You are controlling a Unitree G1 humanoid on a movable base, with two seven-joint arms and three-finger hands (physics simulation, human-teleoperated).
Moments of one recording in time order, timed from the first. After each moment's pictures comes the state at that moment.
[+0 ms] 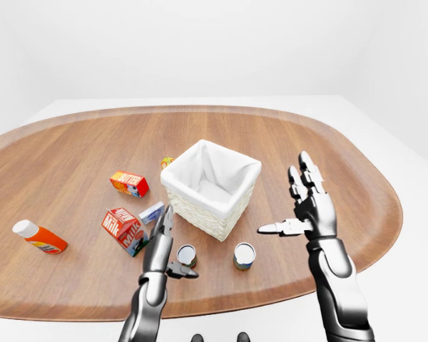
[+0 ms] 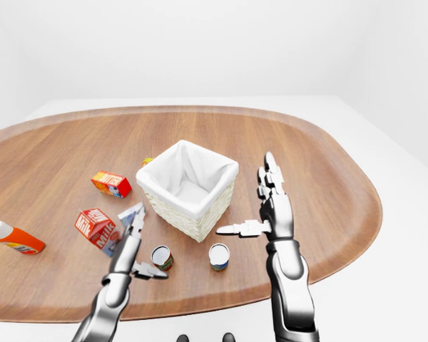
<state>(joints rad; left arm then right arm) 0.12 0.06 -0.06 0.18 0.63 -0.09 0.14 0.04 -0.02 -0.07 -0.34 0.09 0.09 0.10</state>
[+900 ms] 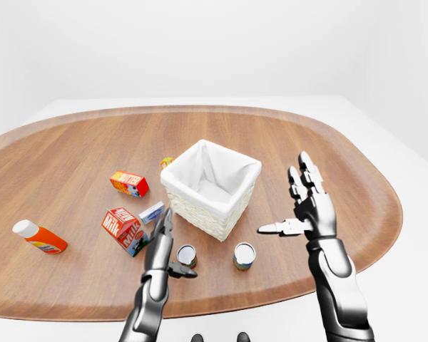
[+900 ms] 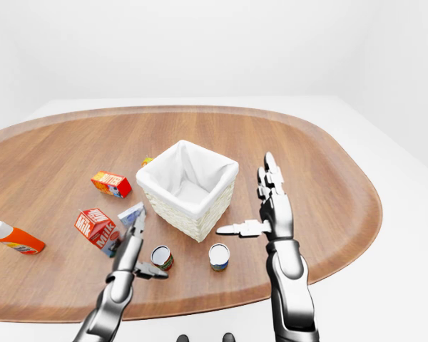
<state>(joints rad) 0.04 0.06 -0.05 0.35 0.64 -0.09 0.19 0.04 -0.03 -0.07 -0.34 0.09 0.09 0.10</state>
